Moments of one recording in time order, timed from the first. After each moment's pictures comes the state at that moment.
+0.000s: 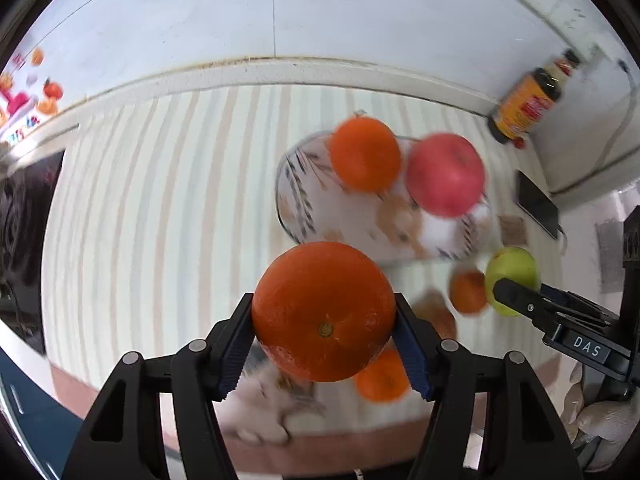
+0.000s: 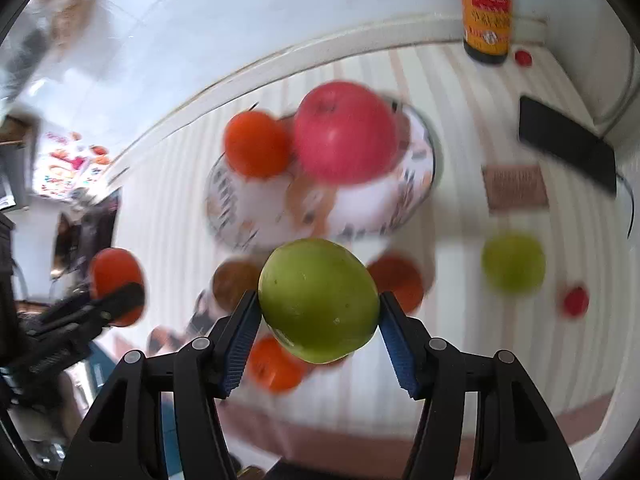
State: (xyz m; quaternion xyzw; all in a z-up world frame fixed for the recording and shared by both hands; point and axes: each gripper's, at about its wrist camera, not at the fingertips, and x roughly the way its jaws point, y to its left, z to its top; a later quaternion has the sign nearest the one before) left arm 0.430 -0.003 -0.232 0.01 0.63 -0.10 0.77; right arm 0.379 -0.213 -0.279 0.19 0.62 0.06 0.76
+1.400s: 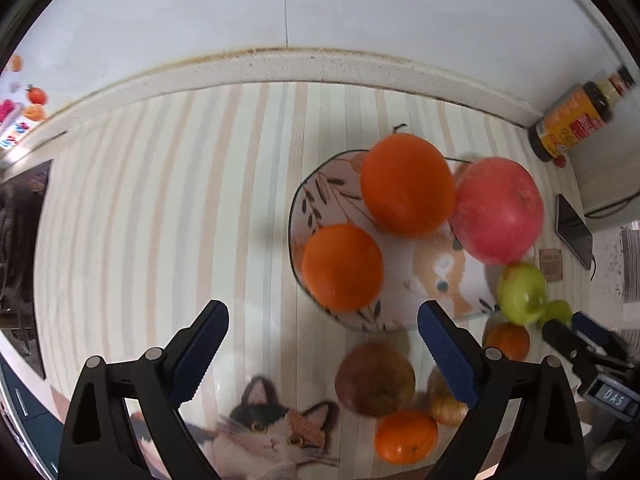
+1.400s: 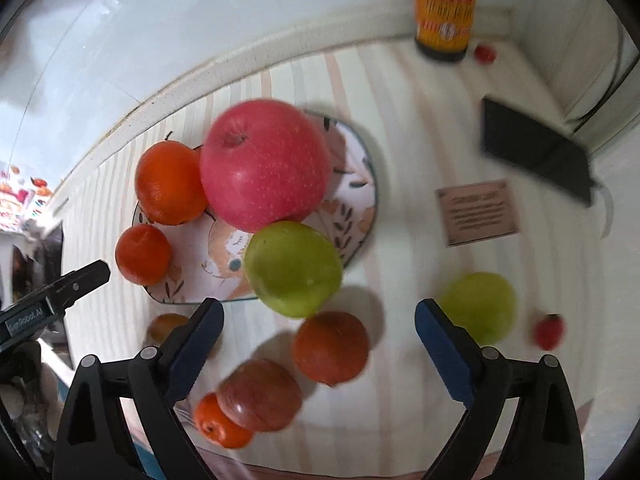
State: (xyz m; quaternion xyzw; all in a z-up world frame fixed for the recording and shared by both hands) left arm 0.450 0.001 -0.264 0.02 0.63 -0.07 0.77; right arm 0.407 -0.240 -0.304 0.17 0.63 -0.04 0.76
